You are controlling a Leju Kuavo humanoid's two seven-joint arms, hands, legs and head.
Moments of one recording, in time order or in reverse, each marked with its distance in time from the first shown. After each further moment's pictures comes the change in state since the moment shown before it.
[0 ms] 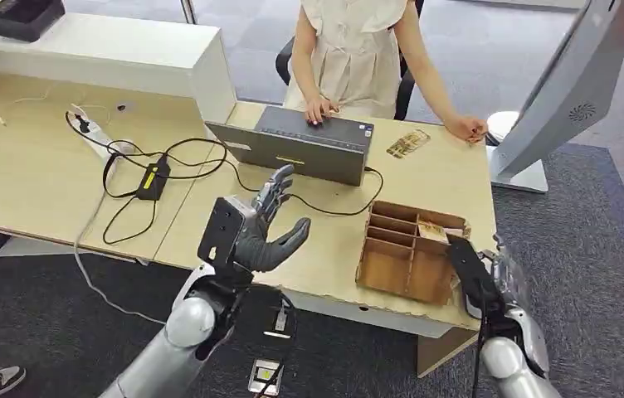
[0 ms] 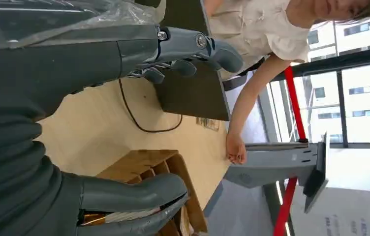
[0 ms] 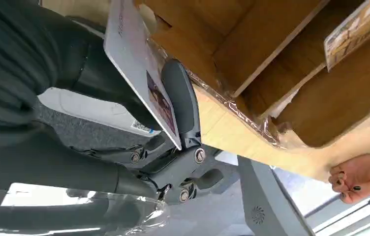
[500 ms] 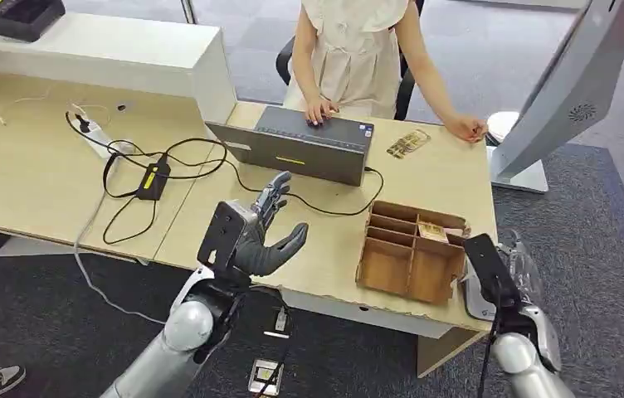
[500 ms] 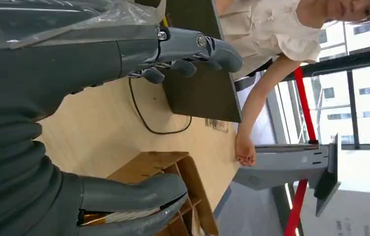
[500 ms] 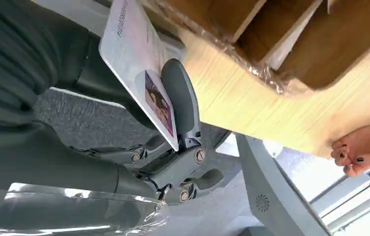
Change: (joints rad) left arm 0.027 0.010 0.009 0.000 -0.018 0.002 0.015; right arm -0.023 -0.032 -0.003 0.021 -0.076 -0.052 -0.024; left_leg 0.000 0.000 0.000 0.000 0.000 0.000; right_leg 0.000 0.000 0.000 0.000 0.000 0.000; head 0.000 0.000
